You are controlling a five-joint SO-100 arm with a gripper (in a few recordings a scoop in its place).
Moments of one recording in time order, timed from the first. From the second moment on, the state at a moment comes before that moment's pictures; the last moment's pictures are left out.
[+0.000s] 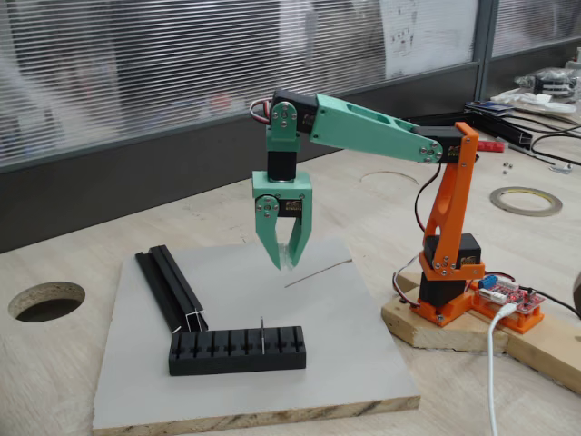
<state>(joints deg) -13.4 89.9 76.9 101.9 96.4</state>
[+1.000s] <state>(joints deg) -18.5 82.7 76.6 91.6 96.7</state>
